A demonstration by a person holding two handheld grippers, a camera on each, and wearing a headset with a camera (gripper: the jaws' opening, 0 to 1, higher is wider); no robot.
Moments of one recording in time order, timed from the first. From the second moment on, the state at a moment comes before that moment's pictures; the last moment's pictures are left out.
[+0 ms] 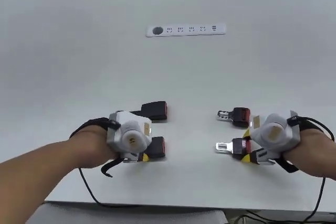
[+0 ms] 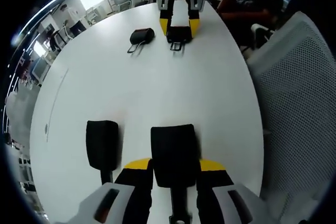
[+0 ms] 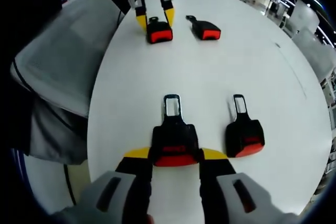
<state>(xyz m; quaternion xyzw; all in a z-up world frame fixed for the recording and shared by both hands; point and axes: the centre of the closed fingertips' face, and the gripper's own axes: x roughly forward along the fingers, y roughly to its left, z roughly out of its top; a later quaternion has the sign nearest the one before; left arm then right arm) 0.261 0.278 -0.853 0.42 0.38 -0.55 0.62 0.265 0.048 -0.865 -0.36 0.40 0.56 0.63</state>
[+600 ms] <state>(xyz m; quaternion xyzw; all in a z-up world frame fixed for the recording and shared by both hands) 0.261 0.279 -0.860 0.43 0.38 -0.56 0.60 0.260 0.068 -0.863 -0.34 0.39 0.56 0.65</state>
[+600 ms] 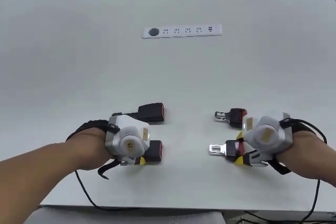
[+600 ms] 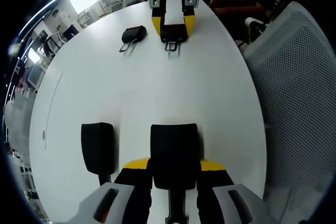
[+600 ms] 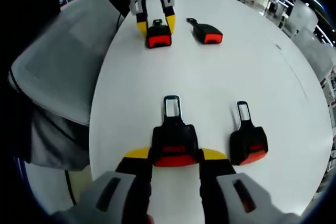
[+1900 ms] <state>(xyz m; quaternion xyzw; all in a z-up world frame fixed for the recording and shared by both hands) 0.261 0.278 -0.863 0.42 0.39 -0.56 0.60 0.259 0.201 -0.861 -0.33 0.34 0.59 0.65</state>
